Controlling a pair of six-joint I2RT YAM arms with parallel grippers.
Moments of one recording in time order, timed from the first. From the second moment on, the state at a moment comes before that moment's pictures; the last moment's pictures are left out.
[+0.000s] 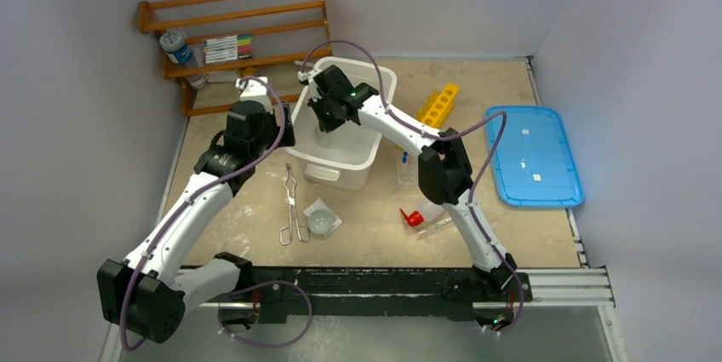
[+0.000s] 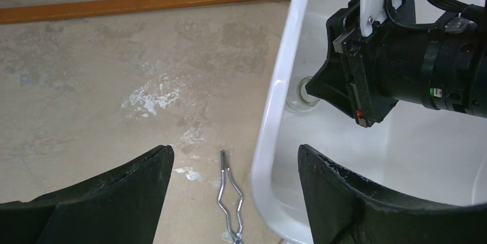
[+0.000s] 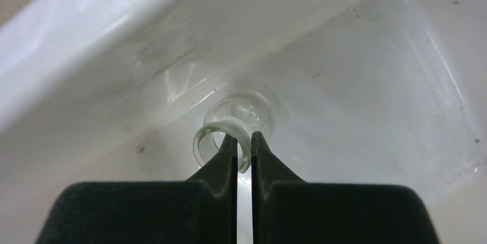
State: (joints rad) left arm -0.34 1.09 0.93 -0.35 -0.25 -0.27; right arm 0.76 2.39 2.22 -0.70 -0.04 0.08
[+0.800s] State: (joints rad) left arm -0.34 1.08 0.92 -0.34 -0.30 -0.27; right arm 0.76 2.38 2.23 -0.69 0.01 0.09
